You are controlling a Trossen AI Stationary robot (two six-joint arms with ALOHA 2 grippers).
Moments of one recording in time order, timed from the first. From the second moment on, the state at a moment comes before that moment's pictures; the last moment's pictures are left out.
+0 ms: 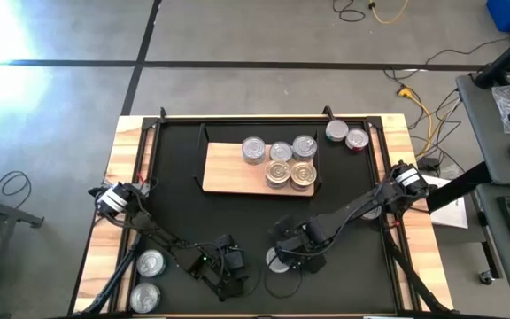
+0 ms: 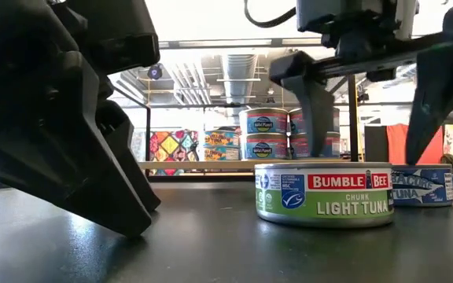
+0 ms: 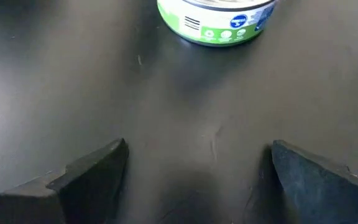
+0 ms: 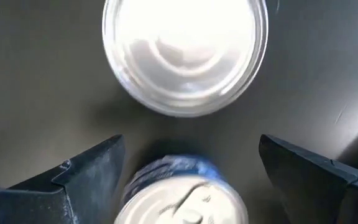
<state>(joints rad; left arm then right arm) -0.66 2.02 1.08 -0.16 -0.49 -0.80 0.43 1.92 1.36 -0.80 0.05 -0.27</state>
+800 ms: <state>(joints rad) -0.78 2.05 1.15 -0.26 -0.58 -0.98 0.40 1.92 1.22 -0.37 -0.14 -0.46</state>
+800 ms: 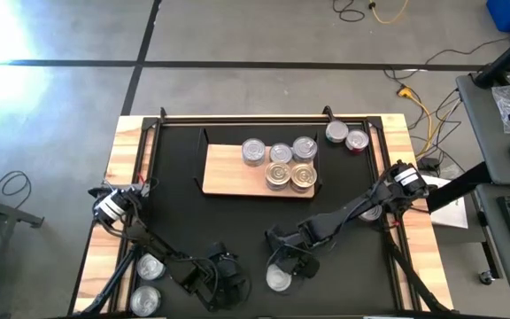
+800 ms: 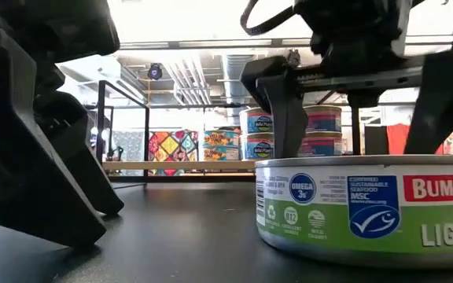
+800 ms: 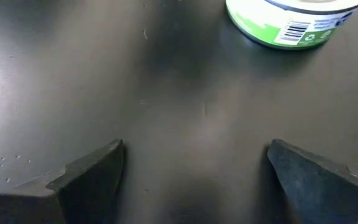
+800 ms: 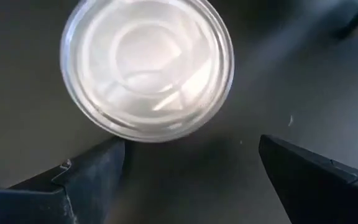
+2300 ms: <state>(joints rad) -0.72 2.08 1.33 -0.53 -0.66 -0.97 0.56 2.03 1.48 -0.58 0.16 0.29</state>
